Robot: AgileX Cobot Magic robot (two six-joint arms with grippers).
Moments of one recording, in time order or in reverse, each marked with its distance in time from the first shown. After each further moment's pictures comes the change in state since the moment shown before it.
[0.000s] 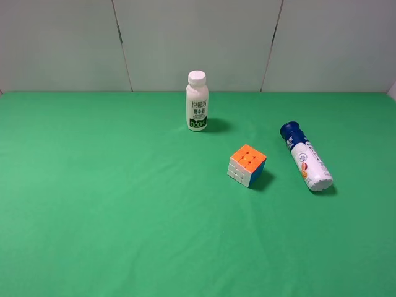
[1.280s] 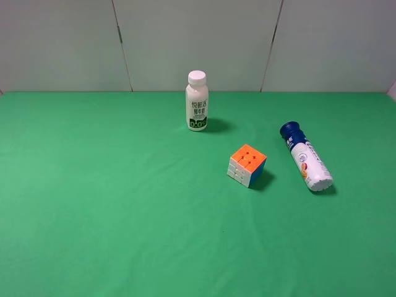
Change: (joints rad) left arm 0.000 0.000 0.000 0.000 0.000 0.000; right arm -0.251 -0.372 0.163 -0.019 -0.106 -0.008
